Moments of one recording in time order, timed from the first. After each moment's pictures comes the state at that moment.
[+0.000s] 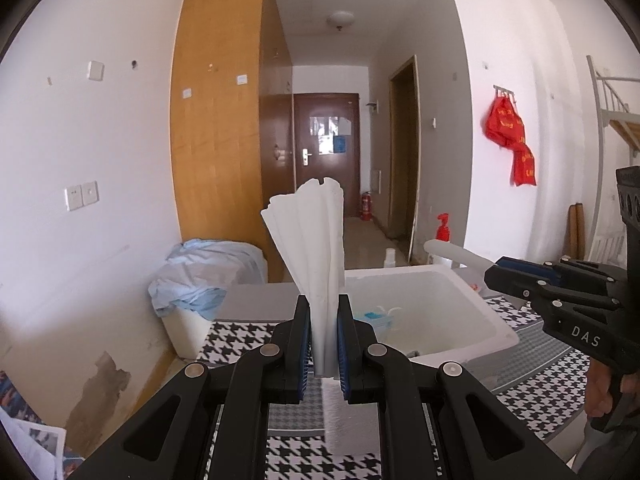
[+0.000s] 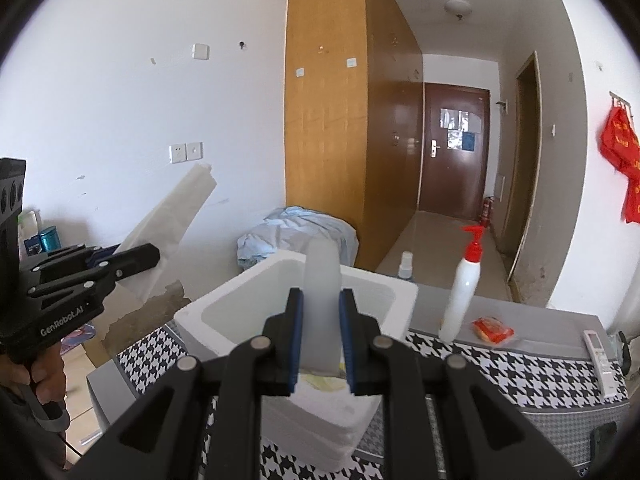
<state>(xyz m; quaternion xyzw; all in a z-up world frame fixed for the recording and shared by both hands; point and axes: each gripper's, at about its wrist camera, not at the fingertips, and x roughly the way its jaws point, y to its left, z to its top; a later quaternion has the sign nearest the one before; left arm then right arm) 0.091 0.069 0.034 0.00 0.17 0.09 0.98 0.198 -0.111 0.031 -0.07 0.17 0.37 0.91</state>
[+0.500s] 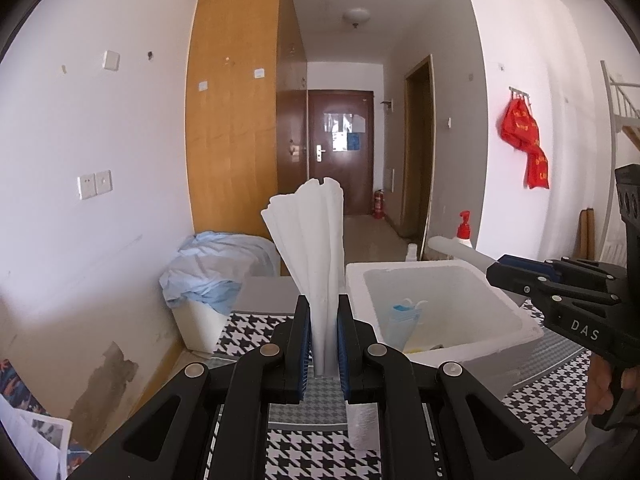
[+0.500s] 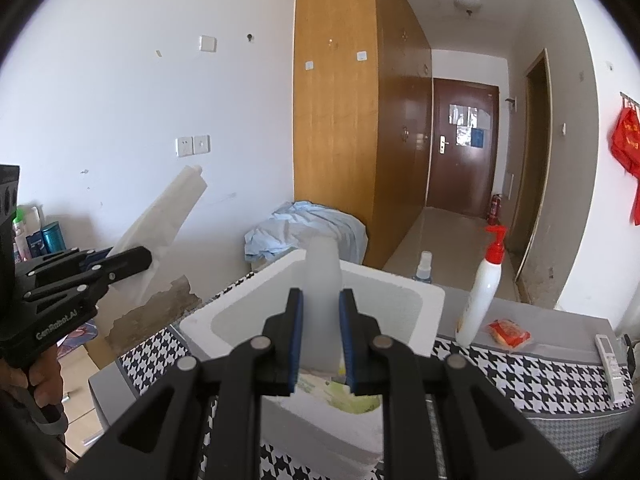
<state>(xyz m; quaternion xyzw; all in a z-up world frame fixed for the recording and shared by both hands) 0.088 0.085 0.028 -0.02 0.17 0.11 0.98 0.208 -0.090 0.026 -0.08 0.18 0.38 0.90</state>
